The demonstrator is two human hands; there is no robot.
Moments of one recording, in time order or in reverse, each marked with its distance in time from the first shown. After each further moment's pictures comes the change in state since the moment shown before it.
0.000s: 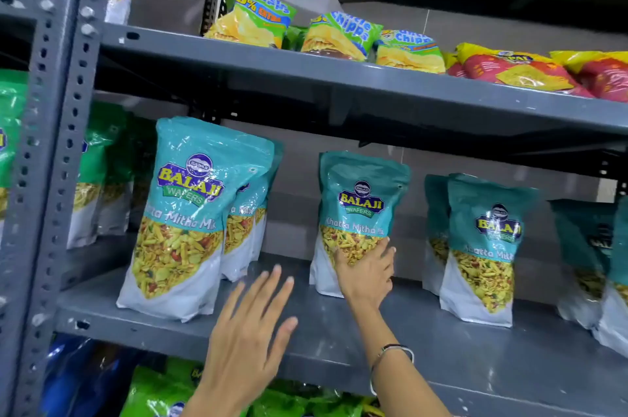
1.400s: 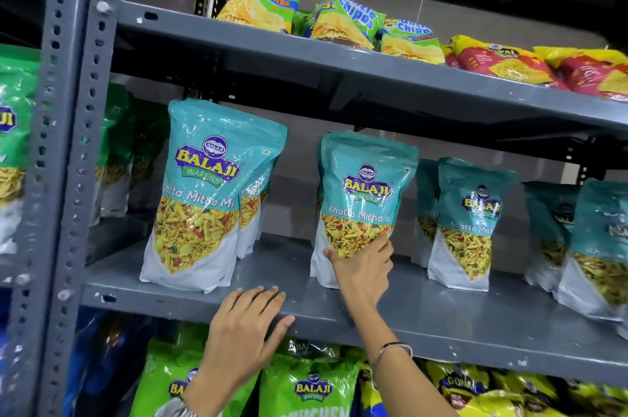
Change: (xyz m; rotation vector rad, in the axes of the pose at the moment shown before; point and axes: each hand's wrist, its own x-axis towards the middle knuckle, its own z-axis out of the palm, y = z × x) left_hand -0.043 -0.031 0.008 0.063 0.008 0.056; right_hand -0.058 -0.013 -0.019 -0.072 0.085 0.035
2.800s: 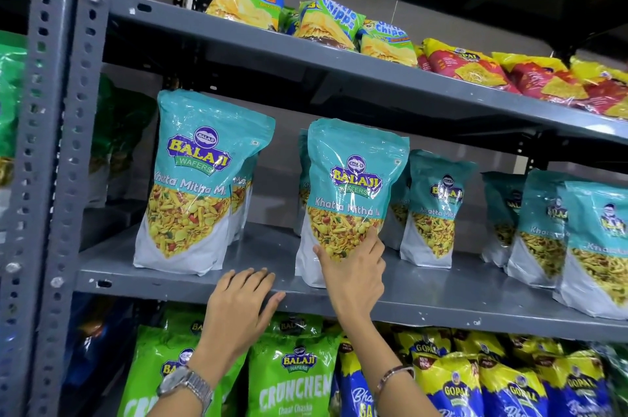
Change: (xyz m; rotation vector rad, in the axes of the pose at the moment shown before) left_hand 0.002 0.003 -0.009 -0.047 -0.054 -0.030; right_hand -0.064 0.001 -0.049 -0.095 0.100 -0.081
